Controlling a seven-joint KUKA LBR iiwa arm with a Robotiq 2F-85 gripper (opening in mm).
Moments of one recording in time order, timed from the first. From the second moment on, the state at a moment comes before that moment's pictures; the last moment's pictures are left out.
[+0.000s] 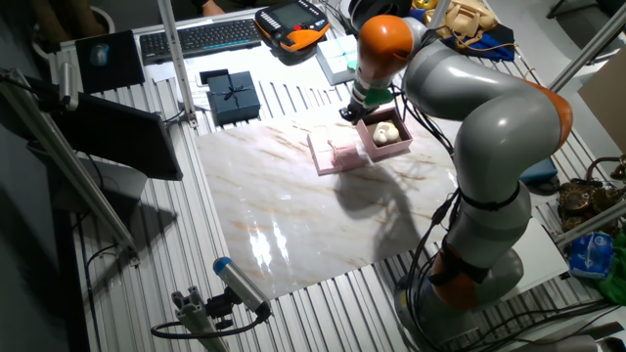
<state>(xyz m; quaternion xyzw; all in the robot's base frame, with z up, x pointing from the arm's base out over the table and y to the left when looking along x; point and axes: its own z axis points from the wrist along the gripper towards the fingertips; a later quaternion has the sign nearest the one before) 0.565 0.053 0.202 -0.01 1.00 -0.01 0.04</state>
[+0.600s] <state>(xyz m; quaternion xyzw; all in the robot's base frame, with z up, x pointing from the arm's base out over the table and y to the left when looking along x) 0.564 0.048 0.217 -0.01 1.00 -0.02 0.03</state>
